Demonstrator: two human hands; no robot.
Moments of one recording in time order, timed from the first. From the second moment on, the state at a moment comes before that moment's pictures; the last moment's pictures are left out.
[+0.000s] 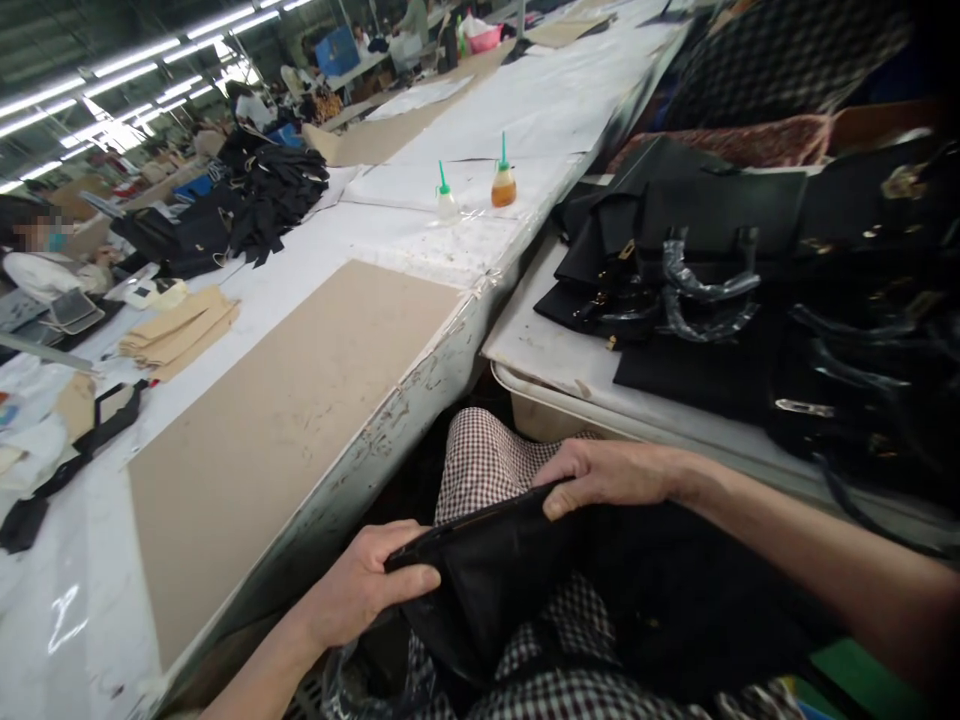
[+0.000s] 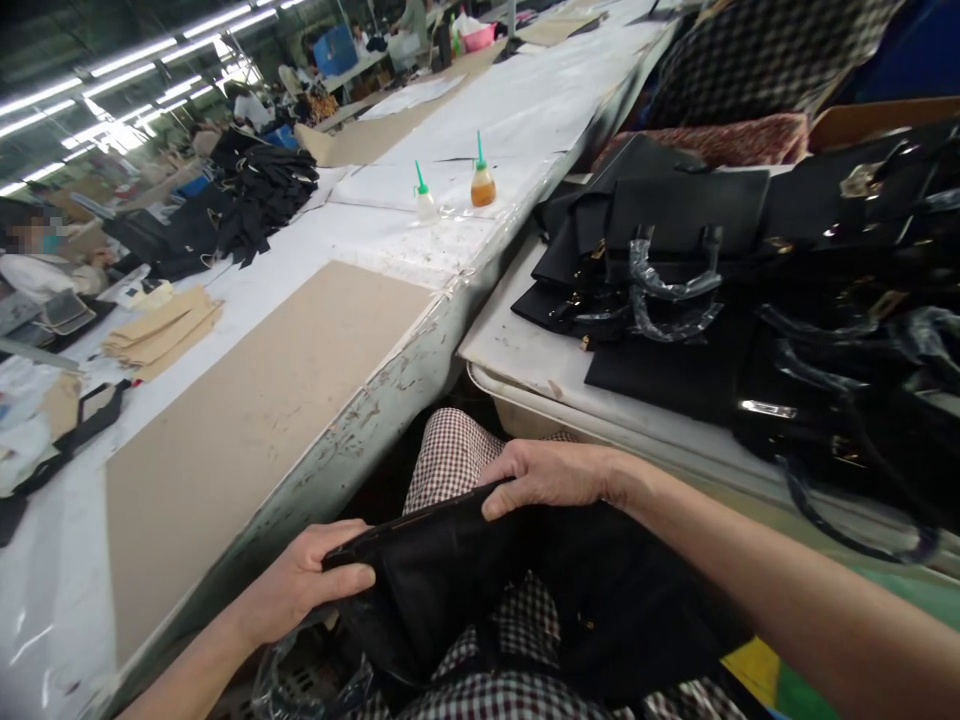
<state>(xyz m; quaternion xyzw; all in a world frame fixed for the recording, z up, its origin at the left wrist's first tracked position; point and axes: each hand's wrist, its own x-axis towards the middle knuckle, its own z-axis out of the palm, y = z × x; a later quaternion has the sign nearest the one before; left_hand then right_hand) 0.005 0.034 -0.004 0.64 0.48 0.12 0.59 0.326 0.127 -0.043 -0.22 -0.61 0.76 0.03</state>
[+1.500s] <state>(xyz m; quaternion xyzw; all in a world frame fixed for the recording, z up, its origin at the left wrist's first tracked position) 0.071 0.045 -0.009 0.84 0.53 0.03 0.13 0.318 0.128 -0.054 -0.24 -0.58 0.77 0.08</state>
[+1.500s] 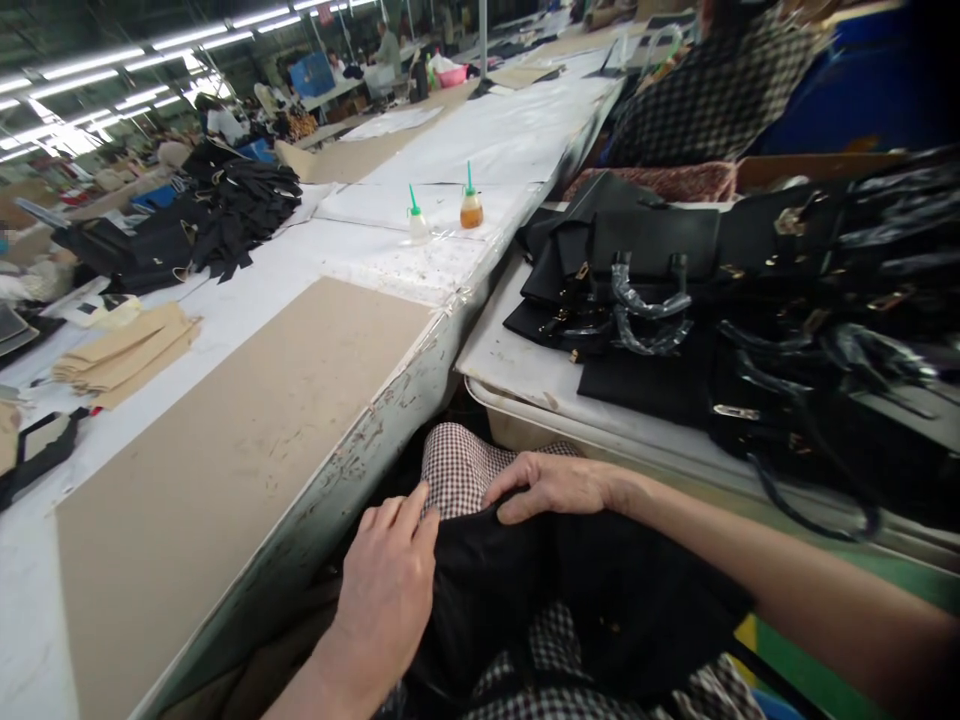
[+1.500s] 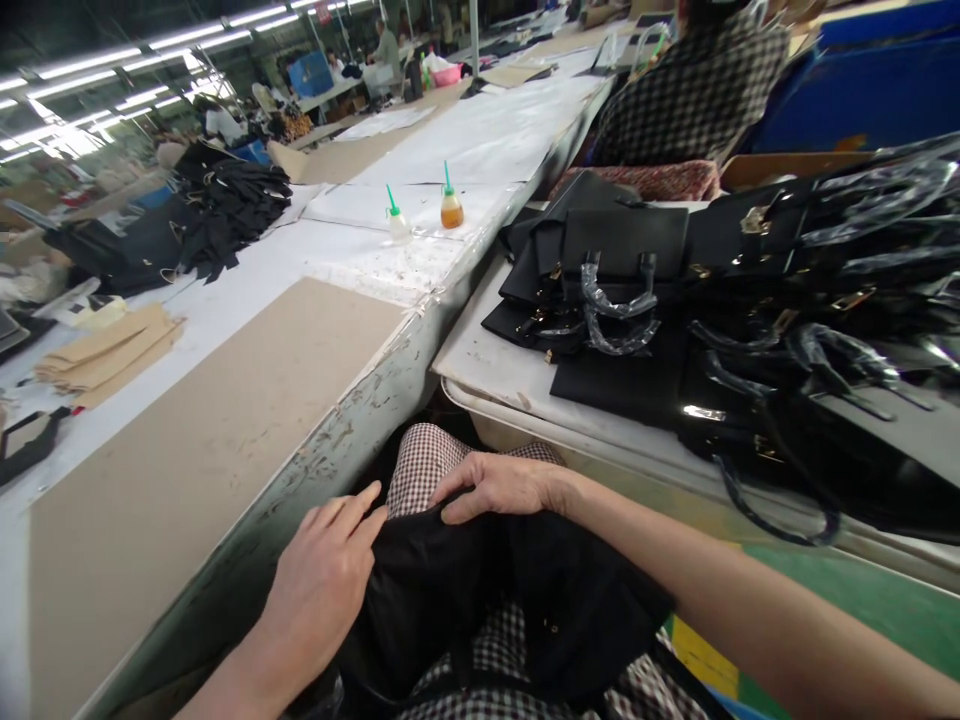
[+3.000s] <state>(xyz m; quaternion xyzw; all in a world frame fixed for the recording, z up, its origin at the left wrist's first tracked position) 0.092 0.069 -0.041 0.83 0.50 -0.03 0.25 0.420 0.113 -0.072 -0.34 -0.65 0.68 0.01</state>
